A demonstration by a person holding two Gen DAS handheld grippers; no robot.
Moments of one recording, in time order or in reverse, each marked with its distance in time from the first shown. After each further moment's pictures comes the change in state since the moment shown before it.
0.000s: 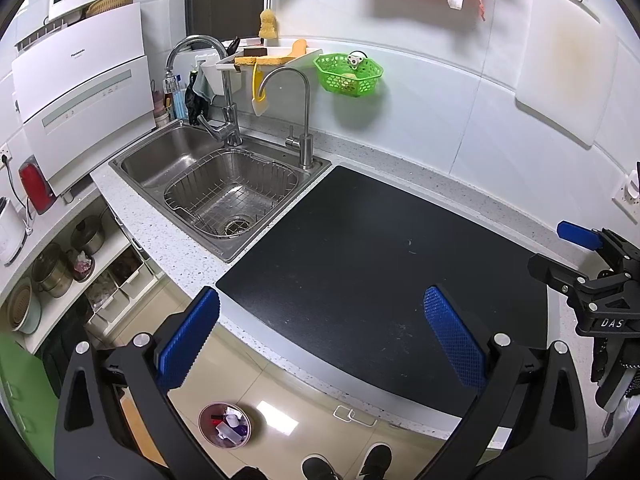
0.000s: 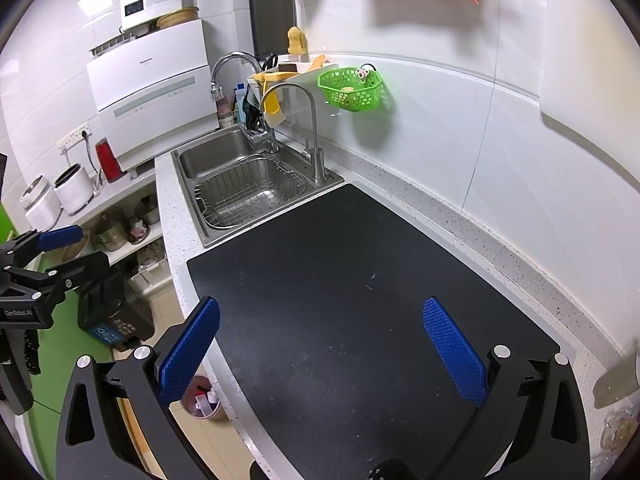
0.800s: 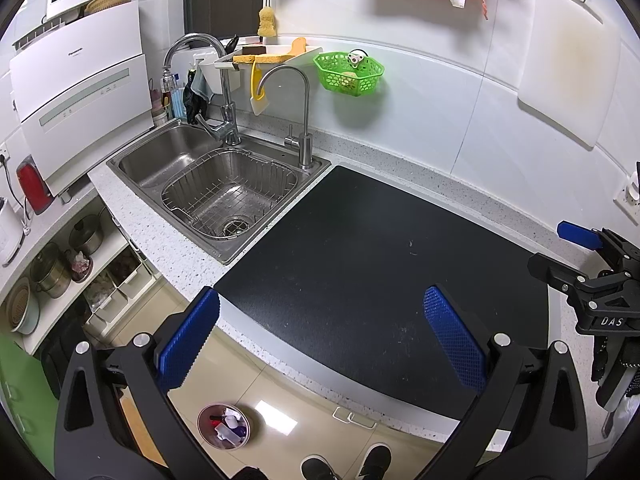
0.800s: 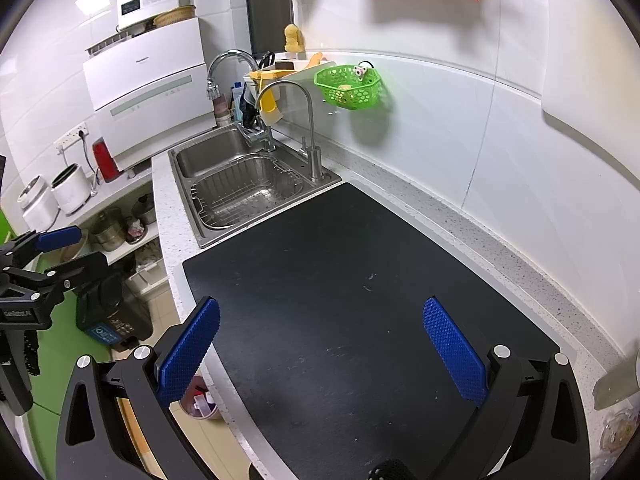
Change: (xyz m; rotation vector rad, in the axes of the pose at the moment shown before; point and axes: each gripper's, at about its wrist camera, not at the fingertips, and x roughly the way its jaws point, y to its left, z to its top) left arm 0.005 0.003 0.001 -0.002 0.004 -0.004; right arm 0.004 -0.002 0.001 0.003 0.008 -0.012
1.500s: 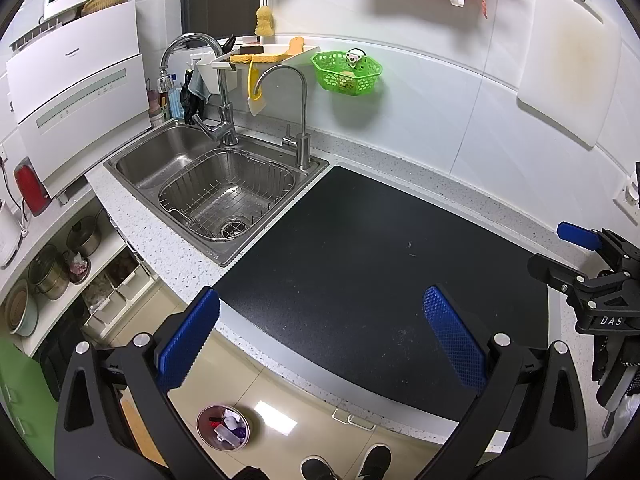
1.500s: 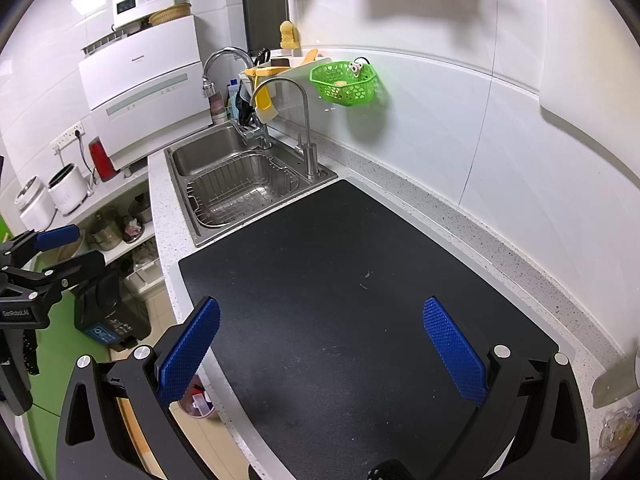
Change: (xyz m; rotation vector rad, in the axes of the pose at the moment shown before) left arm 0.006 -0.001 0.003 0.004 0.004 -0.009; right arm 0.000 -0.003 -0.001 0.008 0.007 -0.006
